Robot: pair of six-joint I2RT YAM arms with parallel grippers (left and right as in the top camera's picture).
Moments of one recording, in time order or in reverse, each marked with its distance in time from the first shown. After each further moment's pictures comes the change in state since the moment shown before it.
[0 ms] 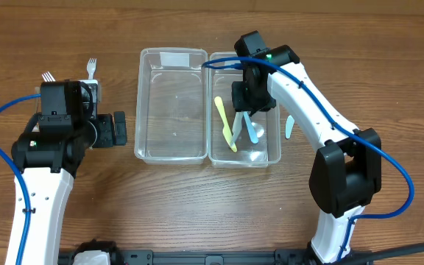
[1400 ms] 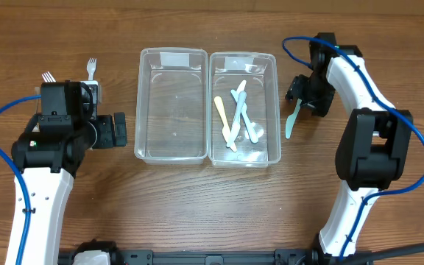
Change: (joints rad) left arm 0.000 0.000 0.000 -0.011 0.000 0.000; right arm -0.403 0.151 -0.034 0.068 0.026 0.155
